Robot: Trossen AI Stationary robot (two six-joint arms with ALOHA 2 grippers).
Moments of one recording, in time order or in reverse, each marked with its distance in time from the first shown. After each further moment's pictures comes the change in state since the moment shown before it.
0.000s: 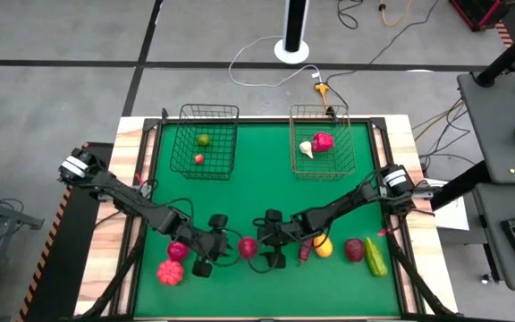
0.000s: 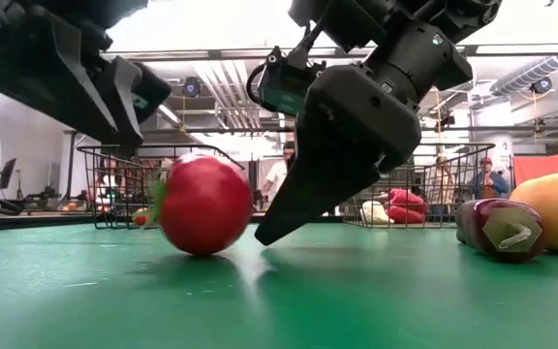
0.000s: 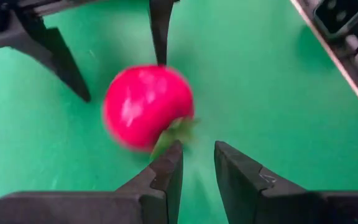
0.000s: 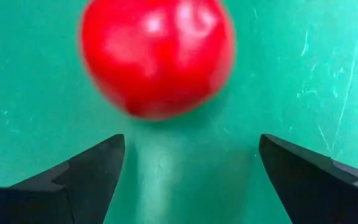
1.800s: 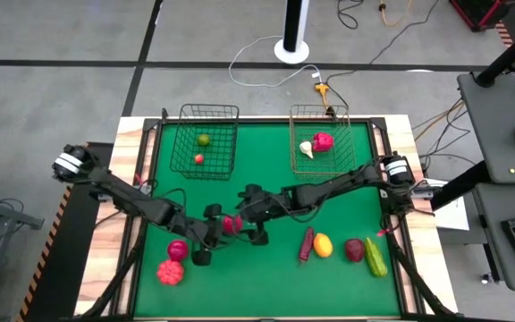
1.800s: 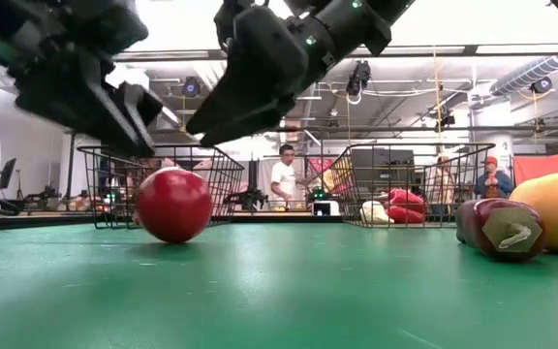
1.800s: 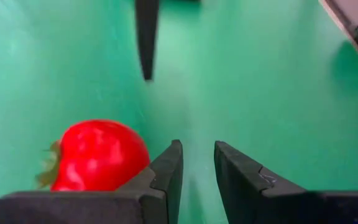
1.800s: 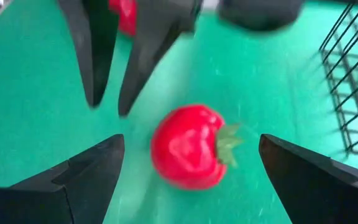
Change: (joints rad) left arm 0.063 -0.101 -0.145 0.107 -0.050 -0.036; right arm -0.159 -0.041 0.210 -0.059 -0.063 -0.268
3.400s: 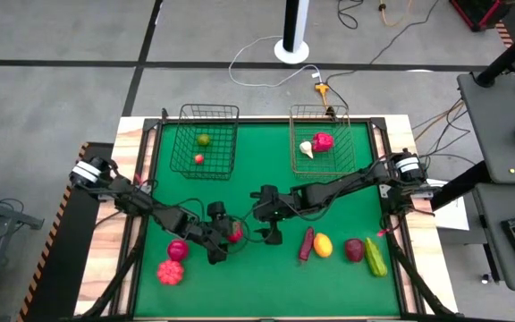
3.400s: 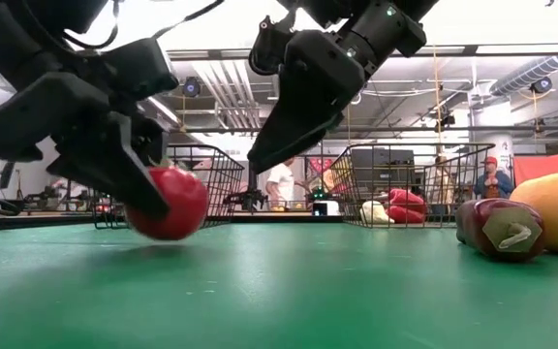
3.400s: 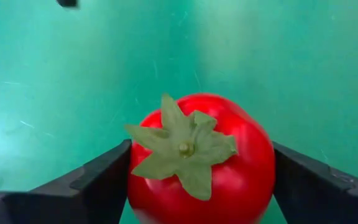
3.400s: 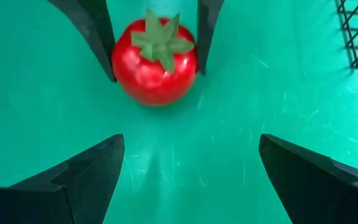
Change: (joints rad) left arm 0.005 0.220 0.077 -0.019 -0.228 -0.110; right arm 0.002 -0.092 -0.132 -0.116 0.002 0.093
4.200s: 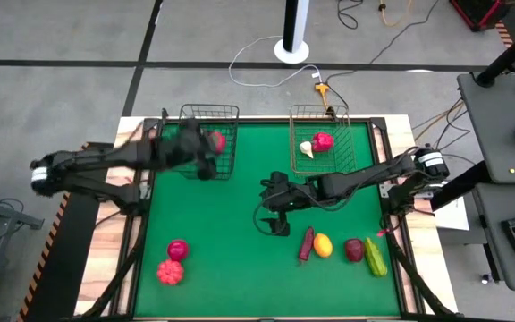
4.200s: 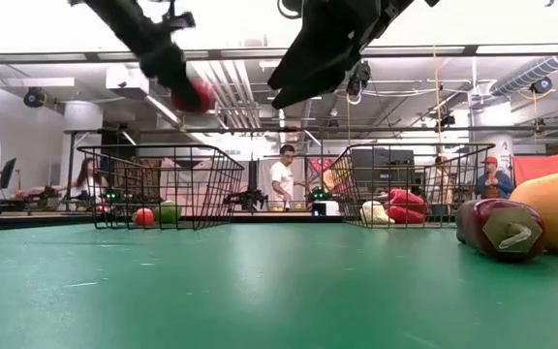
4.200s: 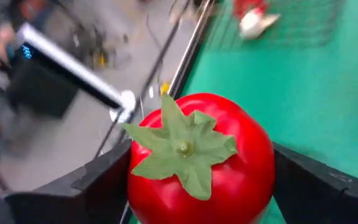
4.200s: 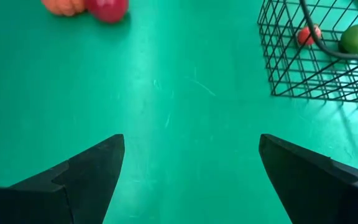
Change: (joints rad) left arm 0.712 -0.484 0.279 -0.541 -0.016 0.613; right arm 0.000 -0.199 -0.003 -0.116 0.105 -0.019
